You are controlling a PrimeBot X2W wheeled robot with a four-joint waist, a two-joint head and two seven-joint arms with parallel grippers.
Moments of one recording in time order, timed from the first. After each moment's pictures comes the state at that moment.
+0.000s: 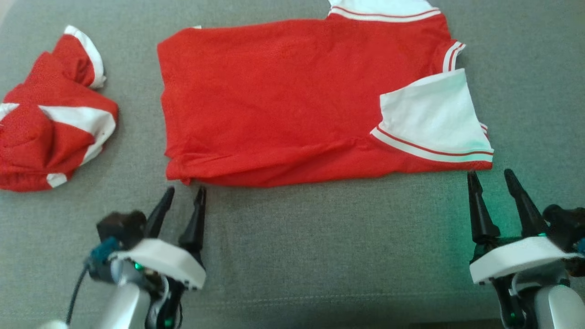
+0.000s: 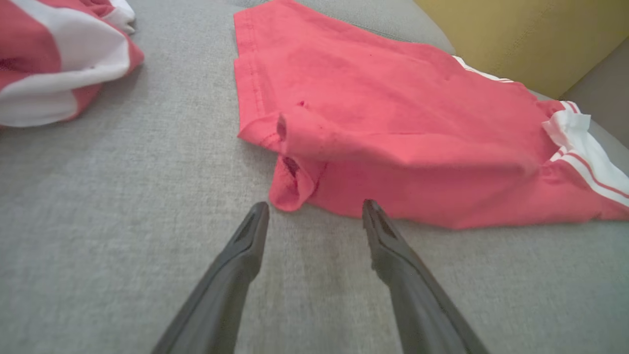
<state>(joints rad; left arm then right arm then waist) -0.10 0.15 -0.29 0.26 -0.42 -0.01 -0.15 0.03 -0.08 -0.04 -0.02 0.22 0.13 0.03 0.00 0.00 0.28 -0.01</state>
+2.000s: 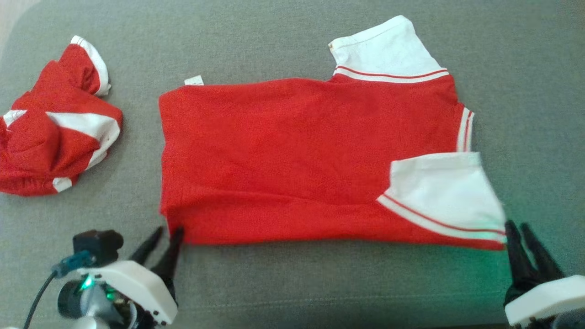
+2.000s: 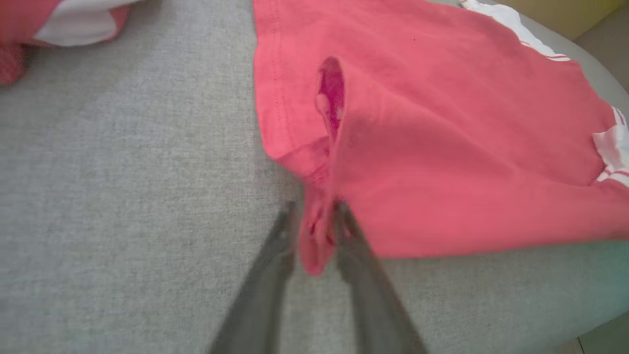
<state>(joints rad) 0.06 0.31 -0.27 0.01 -0.57 0.05 0.17 0.24 -0.04 -0.17 -0.16 0.49 0.13 0.29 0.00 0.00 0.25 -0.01</state>
